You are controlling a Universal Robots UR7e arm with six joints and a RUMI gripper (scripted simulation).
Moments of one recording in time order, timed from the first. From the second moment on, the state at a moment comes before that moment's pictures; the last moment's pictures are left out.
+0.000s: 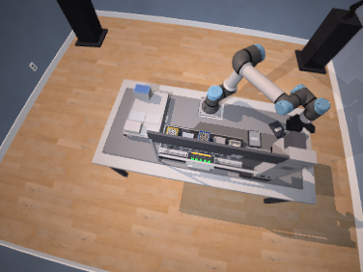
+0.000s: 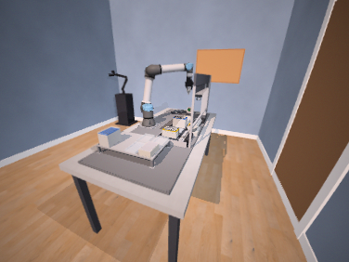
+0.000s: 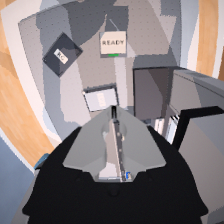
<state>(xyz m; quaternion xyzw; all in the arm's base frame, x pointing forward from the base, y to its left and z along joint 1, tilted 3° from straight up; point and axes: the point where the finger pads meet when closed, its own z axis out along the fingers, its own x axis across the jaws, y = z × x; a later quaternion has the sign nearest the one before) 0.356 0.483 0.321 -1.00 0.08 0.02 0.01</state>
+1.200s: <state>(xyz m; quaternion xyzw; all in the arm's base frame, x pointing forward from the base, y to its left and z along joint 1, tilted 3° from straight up) 0.354 0.484 0.273 -1.00 0.08 0.02 0.01</state>
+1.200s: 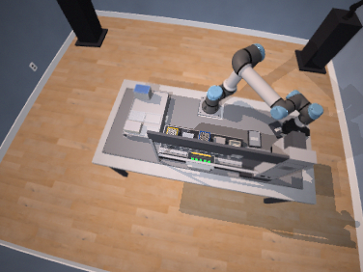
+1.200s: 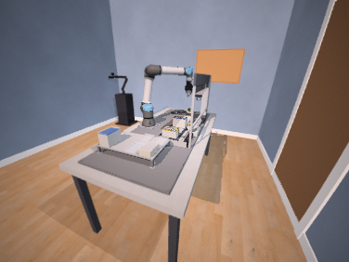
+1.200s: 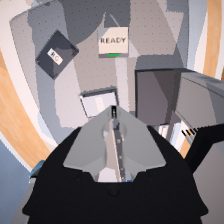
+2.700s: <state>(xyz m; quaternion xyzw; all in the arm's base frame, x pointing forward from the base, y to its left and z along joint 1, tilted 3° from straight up) 0.353 0.486 0.209 -1.00 0.08 0.02 0.01</state>
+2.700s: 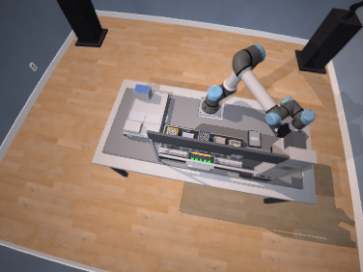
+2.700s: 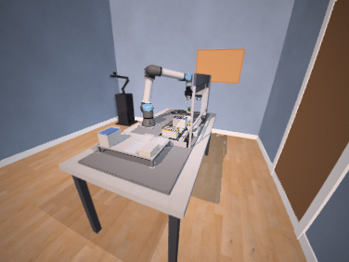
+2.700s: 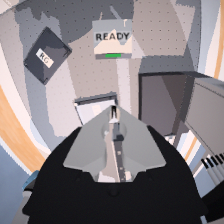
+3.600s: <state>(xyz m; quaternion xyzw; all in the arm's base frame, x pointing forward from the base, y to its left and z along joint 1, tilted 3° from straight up) 0.351 0.487 0.167 -1.00 0.08 0.02 0.01</state>
